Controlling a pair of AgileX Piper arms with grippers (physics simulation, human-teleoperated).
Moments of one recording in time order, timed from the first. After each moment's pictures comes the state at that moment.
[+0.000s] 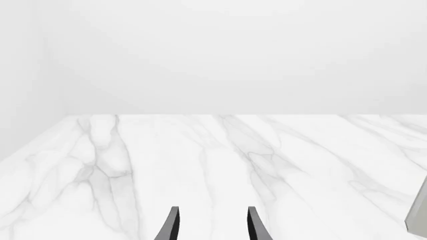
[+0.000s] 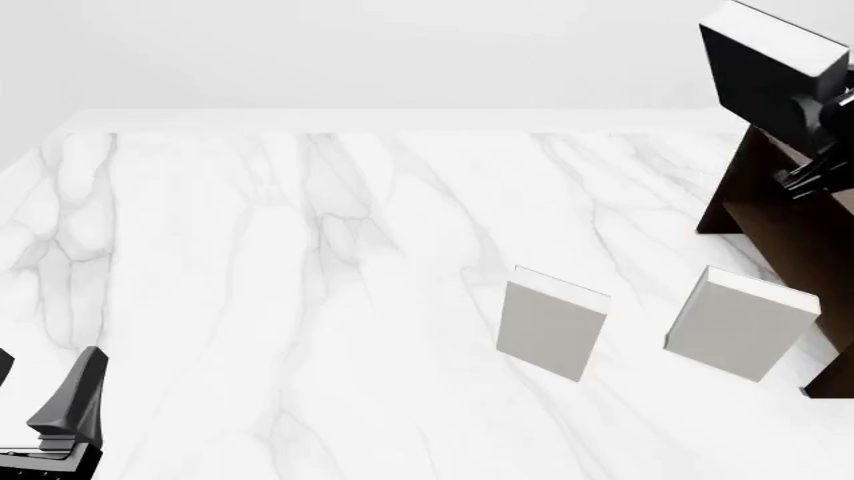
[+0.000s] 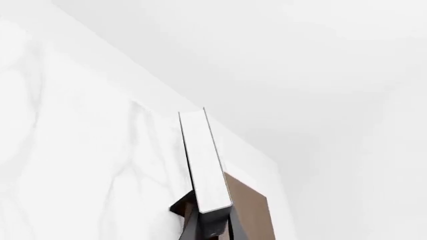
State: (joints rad) left arm 0.00 0.00 0.00 0.00 0.00; right arm -0.06 0.93 -0.84 0.08 -0.71
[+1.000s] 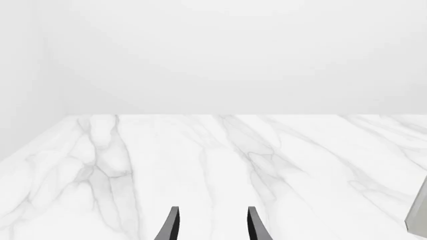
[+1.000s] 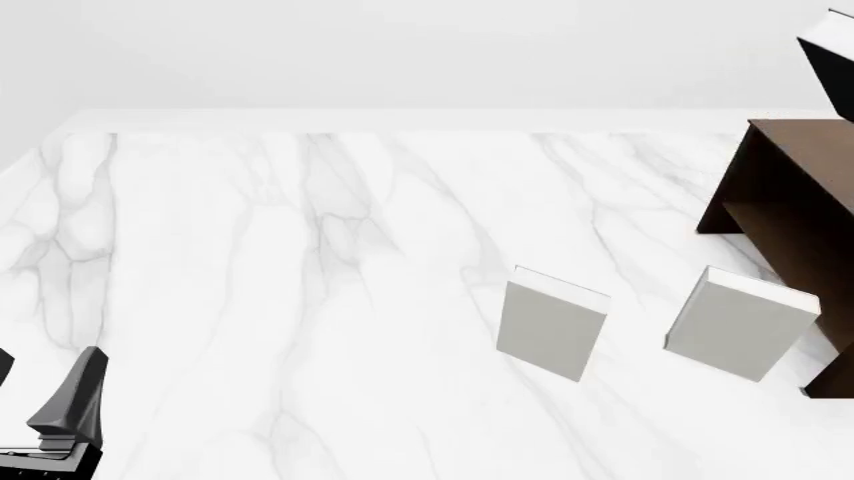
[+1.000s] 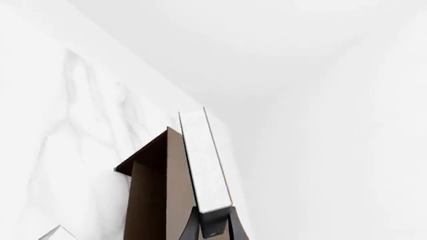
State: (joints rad) left arm 0.00 0.00 0.00 0.00 0.00; right arm -0.29 0.89 -0.84 0.12 -0.87
